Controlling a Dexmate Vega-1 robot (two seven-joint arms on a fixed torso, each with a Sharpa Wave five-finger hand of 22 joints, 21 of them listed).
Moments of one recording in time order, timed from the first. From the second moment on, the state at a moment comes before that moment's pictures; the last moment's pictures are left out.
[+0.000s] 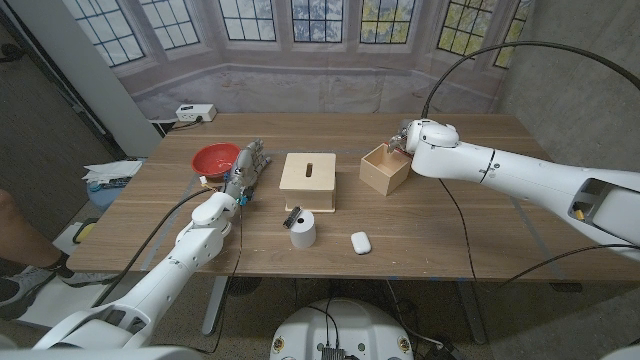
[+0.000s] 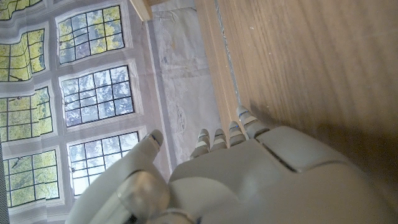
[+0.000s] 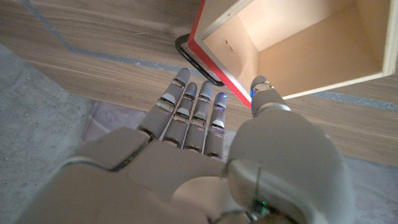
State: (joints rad) left arm 0.86 0.45 0.30 -1.20 -0.64 -0.27 -0.09; left_hand 0.26 0.17 0.60 0.08 0.18 0.00 0.07 0.19 0.17 -0.08 0.10 0.20 0.18 -0.05 0.12 0.18 0.17 0.11 0.10 0.20 0.17; right arm -0.14 -0.73 -1.23 -1.85 -0.24 -1.21 0.22; right_hand 0.89 0.02 0.34 -0.18 0.19 0.53 -0.01 0.23 0.19 0.57 0.01 0.35 0.26 0.48 -0.05 0.26 0.20 0.62 -0.03 0.20 0.17
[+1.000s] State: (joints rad) left arm 0.87 0.44 0.31 -1.22 -0.64 -0.26 -0.09; left_hand 0.26 0.17 0.61 0.08 0.18 0.01 0.07 0.19 0.17 -0.07 0.11 0.20 0.18 -0.04 0.12 0.18 0.17 0.11 0.10 0.20 0.17; right arm -0.13 -0.69 -1.28 -1.79 -0.27 -1.23 0.20; right_hand 0.92 0.02 0.33 -0.17 0.19 0.60 -0.03 0.24 0.19 0.64 -0.02 0.39 0.28 0.55 -0.05 0.29 0.21 0.63 -0.05 0.20 0.17
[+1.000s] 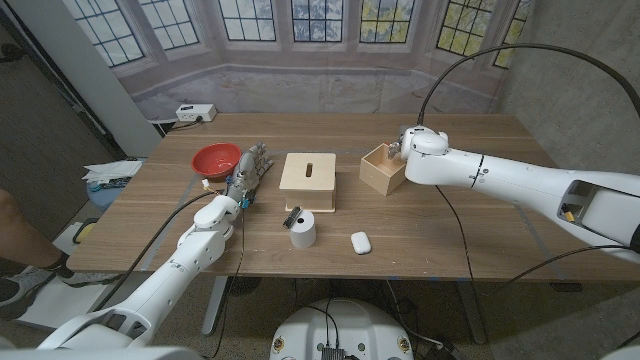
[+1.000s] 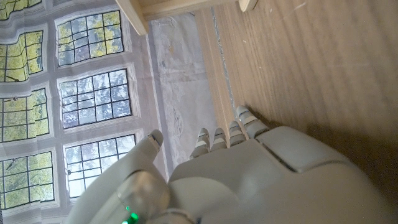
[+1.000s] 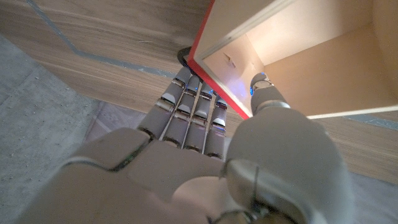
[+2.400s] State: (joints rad) left arm 0.86 0.43 0.31 -1.19 -0.64 -0.26 -0.09; left_hand 0.26 0.17 0.61 0.08 0.17 0.01 0.06 0.19 0.17 -0.06 0.11 0.20 0.18 -0.04 0.12 0.18 0.17 0.11 0.10 0.20 0.17; right arm -0.12 -0.64 -1.33 -1.72 -0.31 -1.22 0.15; right_hand 1.04 0.05 0.32 -0.16 0.19 0.85 -0.09 0.27 0.20 0.86 -0.14 0.50 0.30 0.73 -0.07 0.35 0.24 0.71 -0.07 0.21 0.17
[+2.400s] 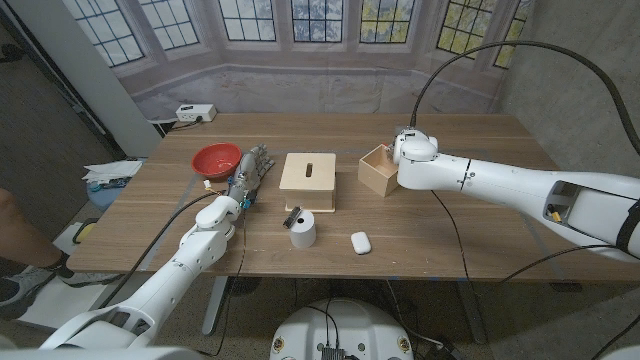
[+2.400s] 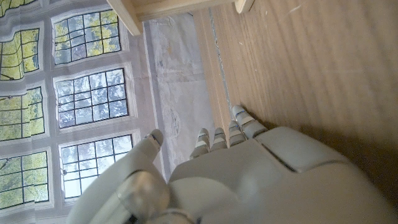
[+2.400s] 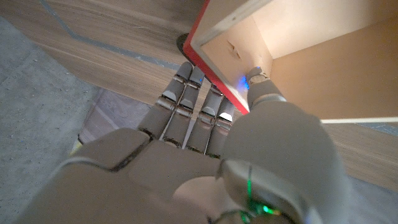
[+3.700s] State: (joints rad) left arm 0.87 0.43 0.32 -1.20 -0.63 -0.25 -0.08; left_hand 0.26 0.17 0.62 0.08 0.17 0.02 0.06 0.19 0.17 -0.06 0.11 0.20 0.18 -0.04 0.12 0.18 0.17 0.12 0.10 0.20 0.17; right arm -0.15 -0.67 -1.29 -1.77 -0.30 -1.22 0.14; right_hand 1.10 0.06 0.31 -0.17 0.18 0.94 -0.10 0.29 0.20 0.94 -0.15 0.51 0.28 0.79 -0.09 0.37 0.24 0.73 -0.07 0.21 0.17
